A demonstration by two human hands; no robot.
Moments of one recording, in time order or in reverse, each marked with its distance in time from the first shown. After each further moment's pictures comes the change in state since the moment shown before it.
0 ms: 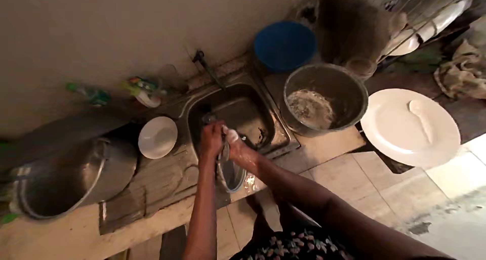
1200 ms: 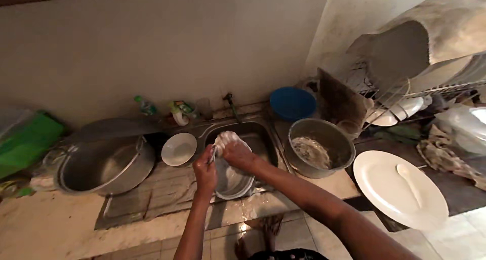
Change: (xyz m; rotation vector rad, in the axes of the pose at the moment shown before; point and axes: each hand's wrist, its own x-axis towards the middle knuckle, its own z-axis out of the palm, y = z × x) left_hand -0.082 -0.002 -0.048 -0.238 0.576 0.525; right_hand -0.023 -0.072 0.034 -2.014 -0.398 -0.968
